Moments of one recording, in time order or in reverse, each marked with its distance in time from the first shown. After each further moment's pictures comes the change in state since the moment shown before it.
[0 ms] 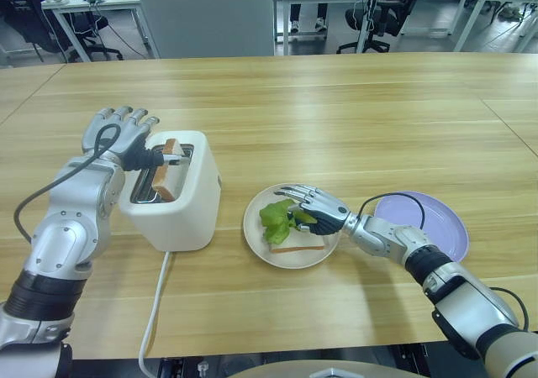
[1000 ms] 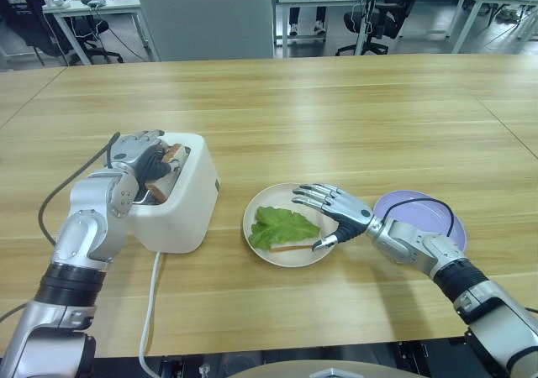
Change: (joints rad) left arm -0.056 -0.109 -0.008 0.191 -0.256 -0.009 0.126; right arm 0.164 -0.181 -0.091 -0.298 0.044 0.051 0.068
